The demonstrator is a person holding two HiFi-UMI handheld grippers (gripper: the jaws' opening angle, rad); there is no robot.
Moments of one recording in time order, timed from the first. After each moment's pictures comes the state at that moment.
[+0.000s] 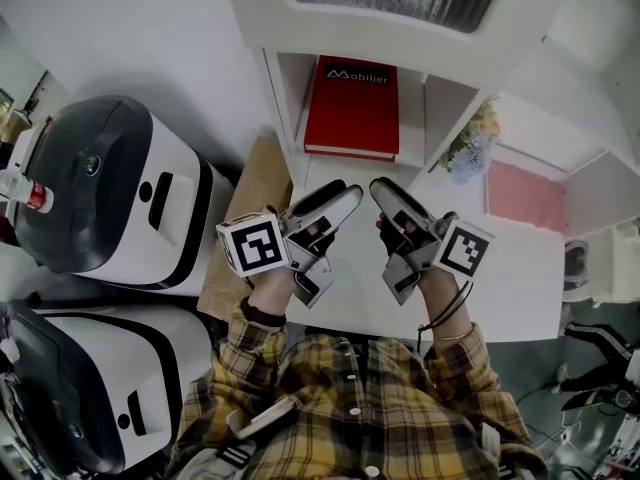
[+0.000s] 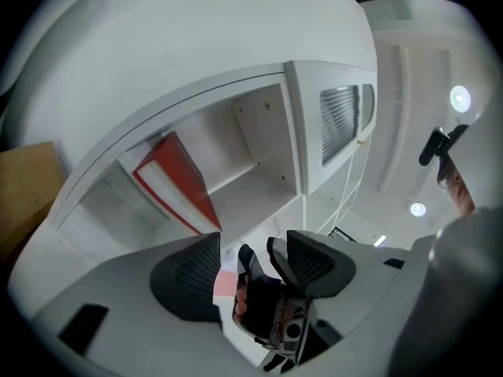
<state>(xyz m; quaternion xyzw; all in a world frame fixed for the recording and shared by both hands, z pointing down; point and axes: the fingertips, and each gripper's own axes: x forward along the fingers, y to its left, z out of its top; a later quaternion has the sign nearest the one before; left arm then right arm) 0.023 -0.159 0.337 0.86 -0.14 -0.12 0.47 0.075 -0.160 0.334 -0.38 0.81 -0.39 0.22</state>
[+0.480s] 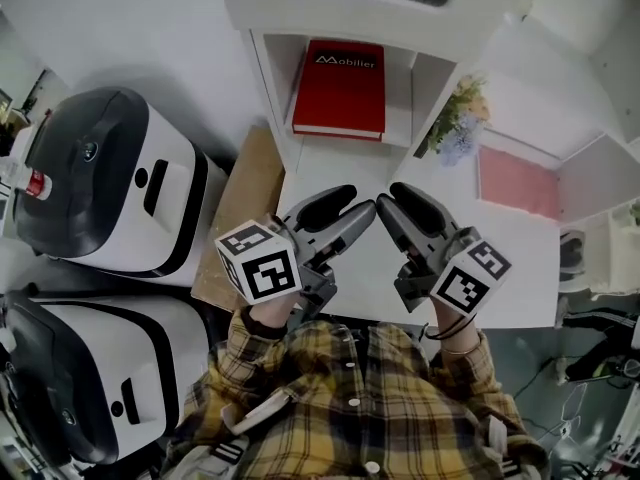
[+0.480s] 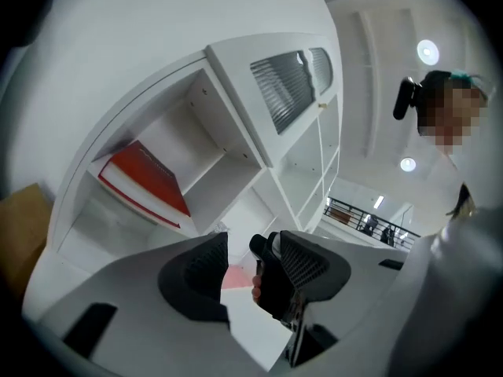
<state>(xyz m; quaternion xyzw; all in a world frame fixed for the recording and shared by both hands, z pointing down) 0.047 -0.088 0.314 0.92 -0.14 -0.08 0.35 0.089 -0.086 0.308 -0.44 0.86 -0.22 0.11</state>
